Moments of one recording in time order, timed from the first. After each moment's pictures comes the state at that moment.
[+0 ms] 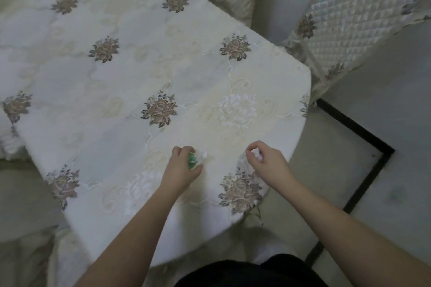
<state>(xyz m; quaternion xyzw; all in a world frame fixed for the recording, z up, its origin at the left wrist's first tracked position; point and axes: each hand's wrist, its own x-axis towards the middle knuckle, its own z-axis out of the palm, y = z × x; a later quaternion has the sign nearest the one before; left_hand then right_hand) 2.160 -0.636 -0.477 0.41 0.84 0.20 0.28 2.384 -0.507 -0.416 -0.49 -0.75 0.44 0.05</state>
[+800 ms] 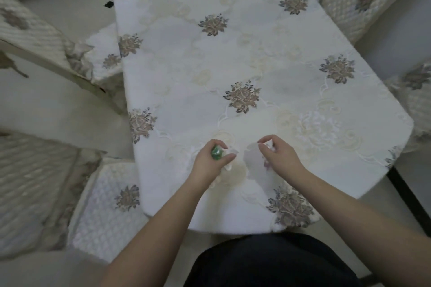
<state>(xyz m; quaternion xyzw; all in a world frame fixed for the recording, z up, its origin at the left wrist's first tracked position) 2.142 -0.721 -0.440 0.10 0.78 0.52 0.34 2.249 -0.544 -0.407 -0.37 -0.78 0.51 -0.03</state>
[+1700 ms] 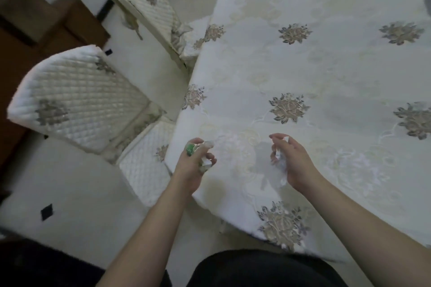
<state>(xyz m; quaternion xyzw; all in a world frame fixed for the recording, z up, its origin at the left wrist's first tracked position) 2.213 -0.759 -0.373 -0.24 0.56 0.78 0.15 2.228 -0.516 -0.387 -0.26 -0.53 0.80 -0.11</state>
